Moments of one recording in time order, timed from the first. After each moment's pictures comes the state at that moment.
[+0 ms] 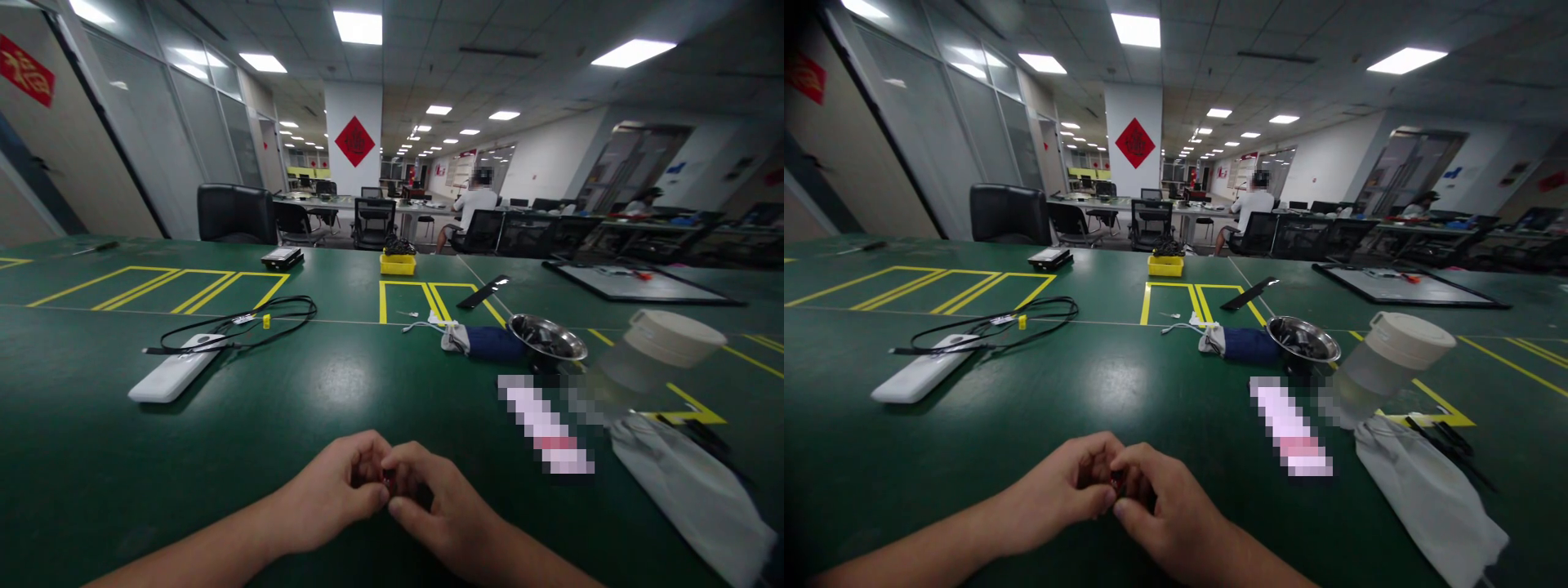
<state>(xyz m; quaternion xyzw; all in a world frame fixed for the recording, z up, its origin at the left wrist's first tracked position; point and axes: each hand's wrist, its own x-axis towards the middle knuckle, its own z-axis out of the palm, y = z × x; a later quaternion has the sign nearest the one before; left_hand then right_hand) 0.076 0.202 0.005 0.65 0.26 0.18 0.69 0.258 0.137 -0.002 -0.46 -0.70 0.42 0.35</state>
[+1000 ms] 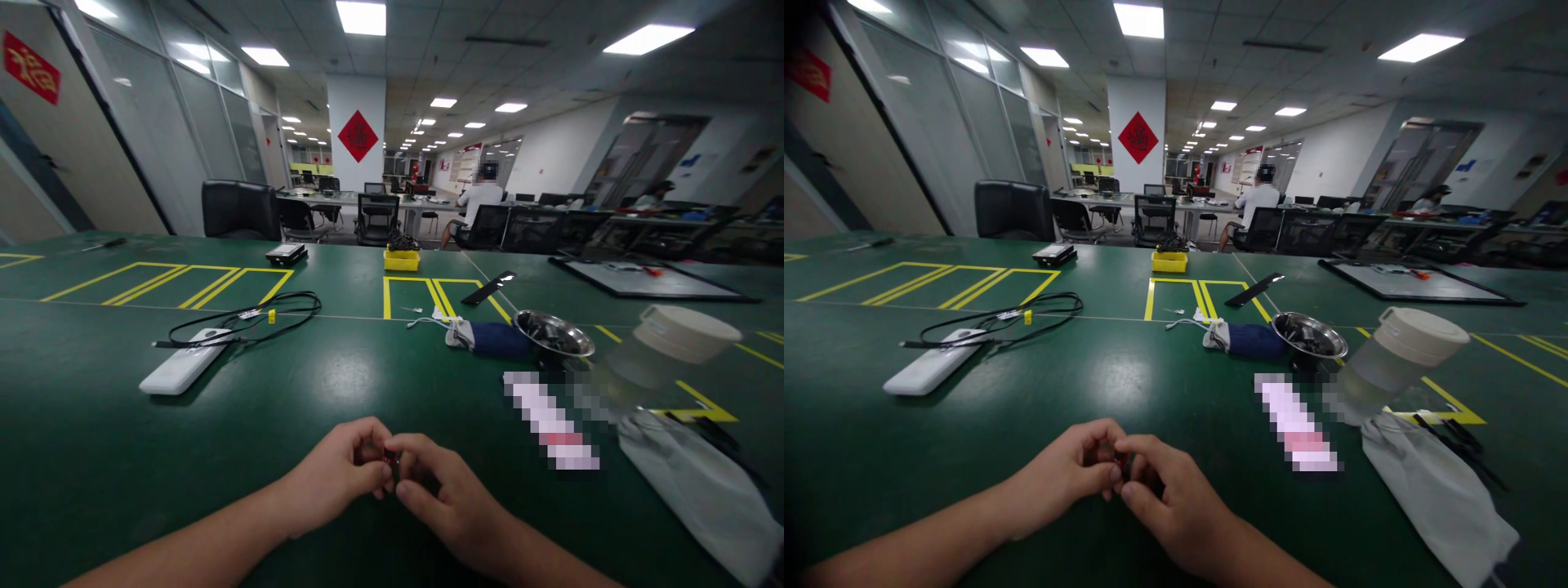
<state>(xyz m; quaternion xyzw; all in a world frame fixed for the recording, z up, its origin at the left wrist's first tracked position) 0.077 0.204 0.006 0.60 0.27 0.20 0.73 0.262 0.137 -0.004 -0.46 -0.70 0.42 0.36</state>
